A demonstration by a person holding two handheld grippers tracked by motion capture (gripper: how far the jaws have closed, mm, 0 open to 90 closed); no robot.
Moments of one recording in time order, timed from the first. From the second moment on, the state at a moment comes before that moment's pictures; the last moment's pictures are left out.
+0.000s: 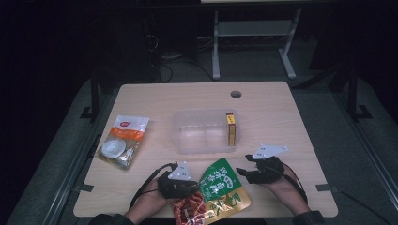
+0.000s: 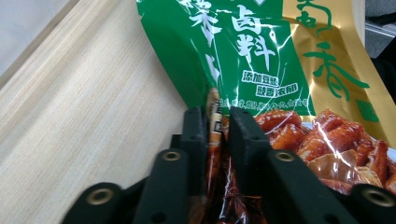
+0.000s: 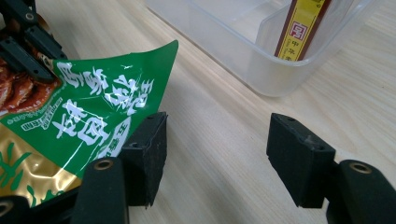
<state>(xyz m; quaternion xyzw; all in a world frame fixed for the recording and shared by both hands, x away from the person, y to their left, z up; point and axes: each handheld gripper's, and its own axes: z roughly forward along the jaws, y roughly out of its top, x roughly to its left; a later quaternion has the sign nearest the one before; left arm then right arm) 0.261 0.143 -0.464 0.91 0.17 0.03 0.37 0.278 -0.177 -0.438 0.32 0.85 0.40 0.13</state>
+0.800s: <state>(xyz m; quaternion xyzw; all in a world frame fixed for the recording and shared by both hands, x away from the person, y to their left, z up) 0.274 0.179 -0.433 0.88 0.21 0.02 0.43 0.278 -0.186 -0.432 0.33 0.83 0.43 0.13</state>
